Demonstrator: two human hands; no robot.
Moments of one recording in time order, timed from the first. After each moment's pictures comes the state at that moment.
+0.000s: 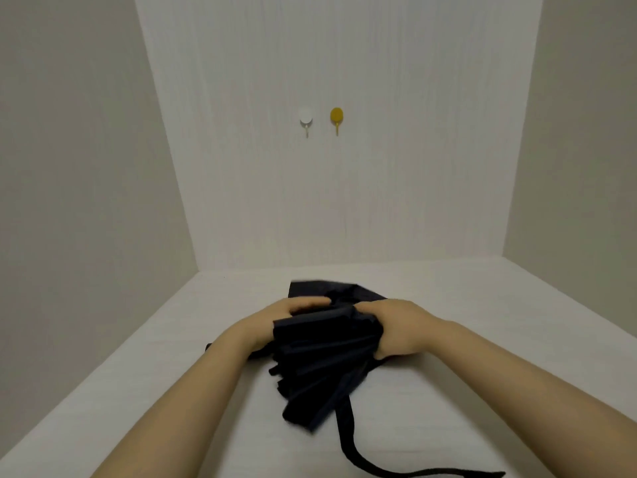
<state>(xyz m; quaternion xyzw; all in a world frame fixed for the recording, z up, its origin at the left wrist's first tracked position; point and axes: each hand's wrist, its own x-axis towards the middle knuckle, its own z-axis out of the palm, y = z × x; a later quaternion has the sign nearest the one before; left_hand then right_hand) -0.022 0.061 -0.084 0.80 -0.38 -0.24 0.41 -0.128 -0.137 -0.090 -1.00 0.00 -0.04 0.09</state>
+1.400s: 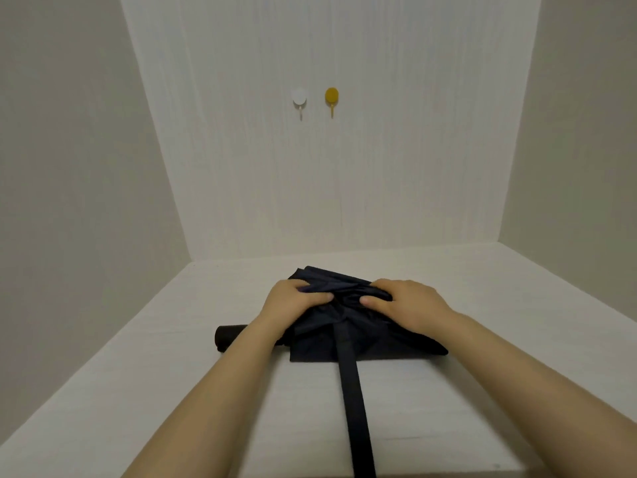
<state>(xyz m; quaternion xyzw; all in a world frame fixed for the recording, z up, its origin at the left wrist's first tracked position) -0.025 0.032 -0.093 0.79 -0.22 -0.13 0.56 -0.135 -0.144 -0.091 -0.97 0.14 -0.10 0.17</state>
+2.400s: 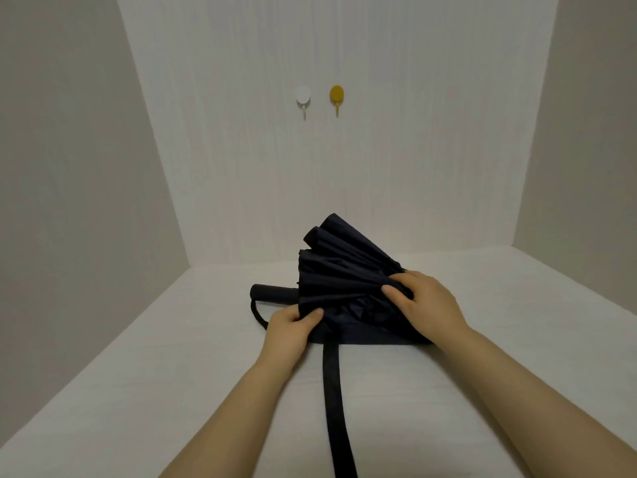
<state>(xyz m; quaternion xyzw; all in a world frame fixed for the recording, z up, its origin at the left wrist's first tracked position) -0.029 0.029 -0.129 0.72 -0.20 -0.07 0.66 -0.108 -0.169 -0.117 -0.92 0.15 -0.30 0.22</state>
